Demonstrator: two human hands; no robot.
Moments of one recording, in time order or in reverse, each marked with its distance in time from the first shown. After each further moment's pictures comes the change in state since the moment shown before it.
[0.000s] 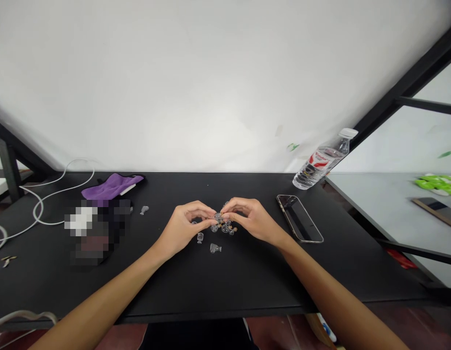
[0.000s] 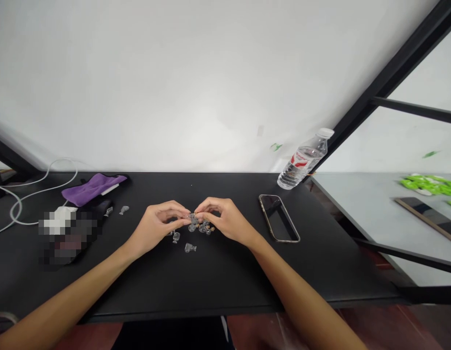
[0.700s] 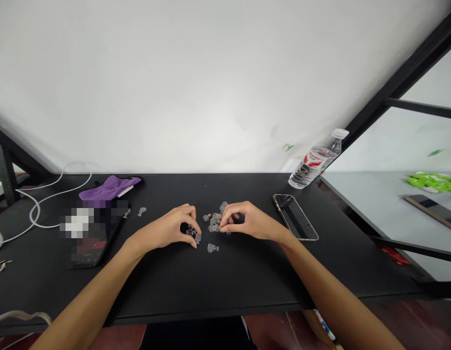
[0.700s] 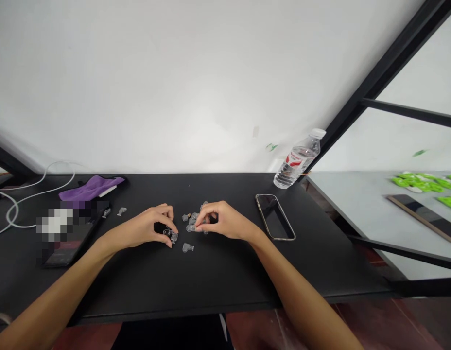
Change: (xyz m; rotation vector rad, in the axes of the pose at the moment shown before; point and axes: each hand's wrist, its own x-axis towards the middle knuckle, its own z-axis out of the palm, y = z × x) left_hand 0.007 0.006 -0.049 0.724 -0.515 0.064; right_hand 0.000 -0.003 -0.016 -0.219 -0.247 -0.014
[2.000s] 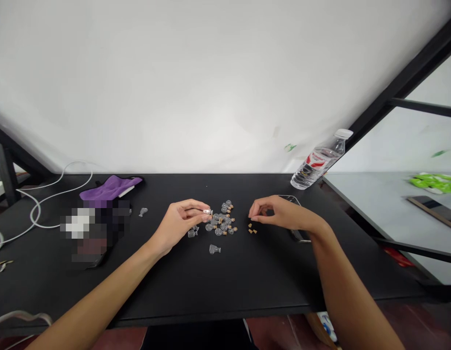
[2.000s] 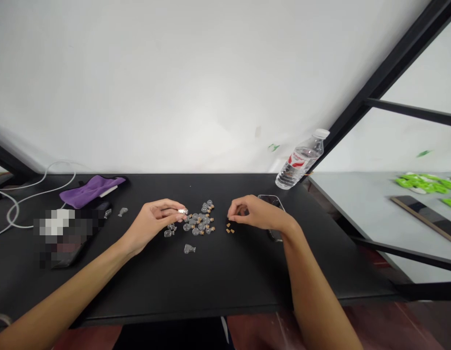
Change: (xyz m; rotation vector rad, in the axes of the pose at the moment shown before) left_hand 0.012 0.023 0.026 -0.868 0.481 -0.215; right_hand -0.034 0.018 -0.062 -0.106 -0.052 0.251
